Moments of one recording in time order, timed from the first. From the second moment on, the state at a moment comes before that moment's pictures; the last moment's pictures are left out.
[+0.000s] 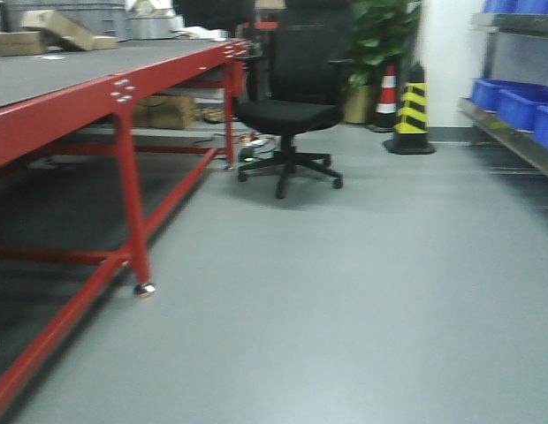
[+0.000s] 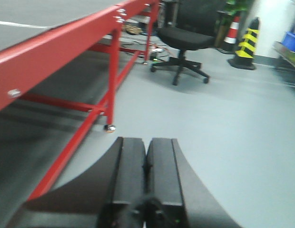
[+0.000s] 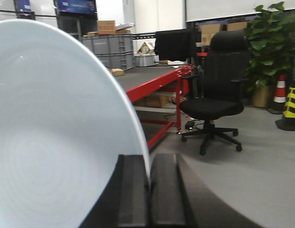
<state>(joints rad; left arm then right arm) -0.06 -0.02 0.03 0.01 0.15 -0.09 0.23 0.27 -0.46 0.48 0.13 -0.32</state>
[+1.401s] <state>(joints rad) -0.06 -0.02 0.03 0.01 0.14 -0.09 0.23 0.27 -0.46 0.48 0.13 -0.32</state>
